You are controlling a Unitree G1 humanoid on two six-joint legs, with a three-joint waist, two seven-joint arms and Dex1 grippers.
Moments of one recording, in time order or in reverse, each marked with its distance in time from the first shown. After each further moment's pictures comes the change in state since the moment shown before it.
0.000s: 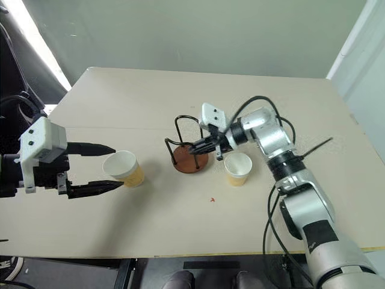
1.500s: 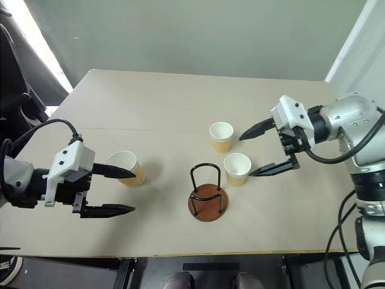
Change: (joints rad) left arm -0.018 -0.005 -0.171 -0.005 -0.007 -0.048 -0.049; right arm 0.192 -0.499 -0.145 -0.427 0.225 0.031 0.128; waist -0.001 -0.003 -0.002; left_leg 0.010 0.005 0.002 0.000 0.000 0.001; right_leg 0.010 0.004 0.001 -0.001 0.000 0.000
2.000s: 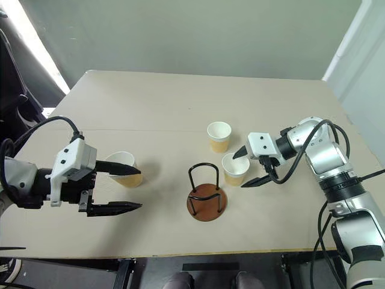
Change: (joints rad) left arm 0.010 -0.024 0.013 -0.071 -0.044 0.039 0.065; right arm -0.003 0.177 0.185 0.266 -0.291 -0.313 -0.033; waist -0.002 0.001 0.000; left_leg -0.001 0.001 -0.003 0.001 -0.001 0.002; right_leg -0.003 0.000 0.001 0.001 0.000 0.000
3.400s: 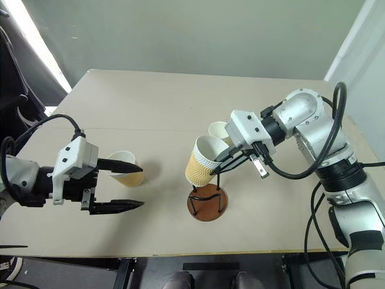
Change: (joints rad) left arm -0.022 -0.001 -0.019 0.013 -0.004 -0.015 0.014; right arm -0.144 -0.014 0.028 -0.313 0.366 0.243 0.060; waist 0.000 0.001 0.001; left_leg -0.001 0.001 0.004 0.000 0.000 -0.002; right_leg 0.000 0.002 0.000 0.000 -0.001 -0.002
